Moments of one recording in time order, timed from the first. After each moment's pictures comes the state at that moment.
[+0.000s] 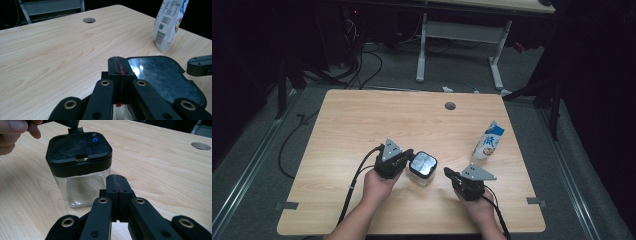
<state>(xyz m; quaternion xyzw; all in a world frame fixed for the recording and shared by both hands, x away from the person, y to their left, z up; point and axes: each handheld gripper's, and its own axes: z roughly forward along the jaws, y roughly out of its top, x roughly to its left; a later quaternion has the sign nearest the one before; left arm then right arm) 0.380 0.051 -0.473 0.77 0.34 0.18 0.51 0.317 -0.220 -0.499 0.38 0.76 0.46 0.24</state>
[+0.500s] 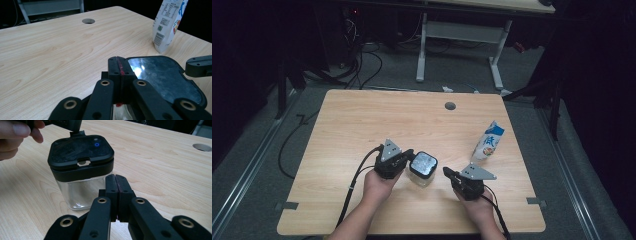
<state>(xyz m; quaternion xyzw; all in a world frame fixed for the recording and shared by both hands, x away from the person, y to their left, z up) 0.380 0.052 -0.474 0.77 0.34 0.17 0.51 0.317 -0.218 -0.497 0.38 0.76 0.47 0.23</state>
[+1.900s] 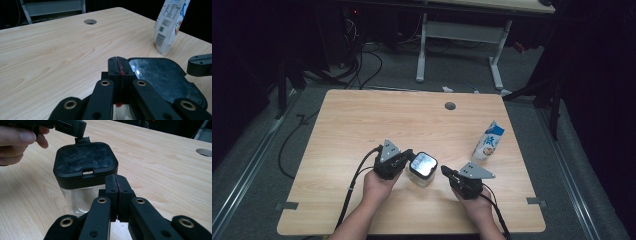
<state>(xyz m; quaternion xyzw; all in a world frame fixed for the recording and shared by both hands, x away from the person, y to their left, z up) 0.379 0.054 -0.476 0.76 0.35 0.18 0.52 0.319 -0.213 -0.493 0.37 0.76 0.48 0.23</state>
